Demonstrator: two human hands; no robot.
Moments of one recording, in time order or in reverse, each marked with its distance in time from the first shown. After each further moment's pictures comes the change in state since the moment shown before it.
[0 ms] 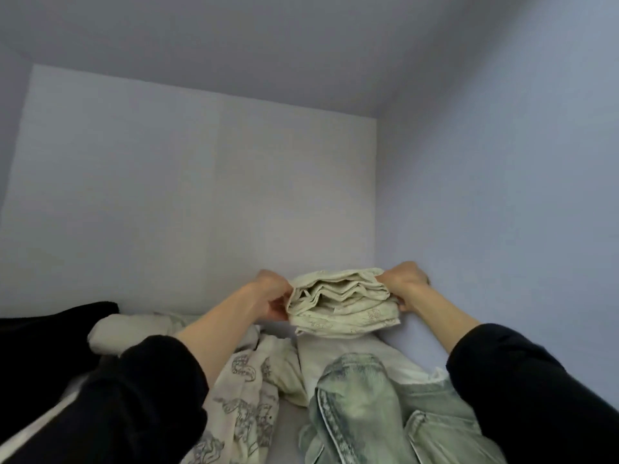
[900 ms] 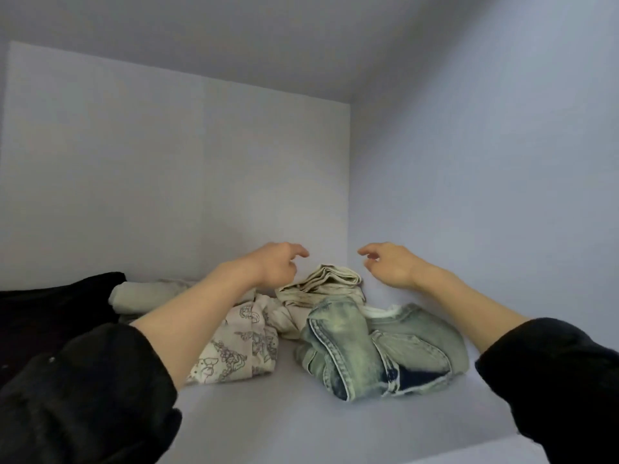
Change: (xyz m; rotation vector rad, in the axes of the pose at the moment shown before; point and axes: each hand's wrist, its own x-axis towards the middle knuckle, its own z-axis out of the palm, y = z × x) left_hand -0.093 0.019 -0.014 1.135 -0.235 0.533; right_hand -0.122 0.000 -0.056 -0.465 -0.227 -0.402
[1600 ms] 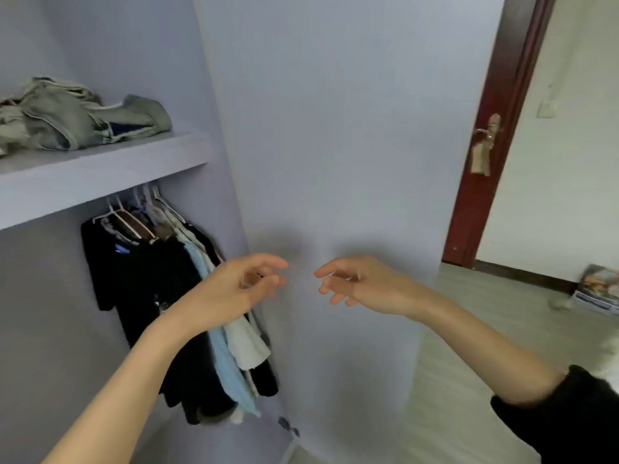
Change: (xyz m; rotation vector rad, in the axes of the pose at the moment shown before) left_hand -0.403 0.227 0.156 -0.801 -0.593 0.511; right_hand -0.593 0.010 0.015 0.519 -0.118 0.655
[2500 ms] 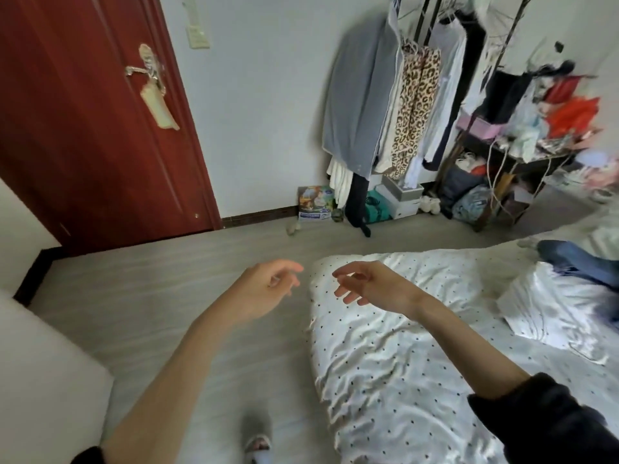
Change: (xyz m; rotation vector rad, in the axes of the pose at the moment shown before) left_hand 0.397 0.240 0.576 -0.102 -0.761 0.355; right_hand -0.245 0.440 -0.380 0.263 0.702 0.776
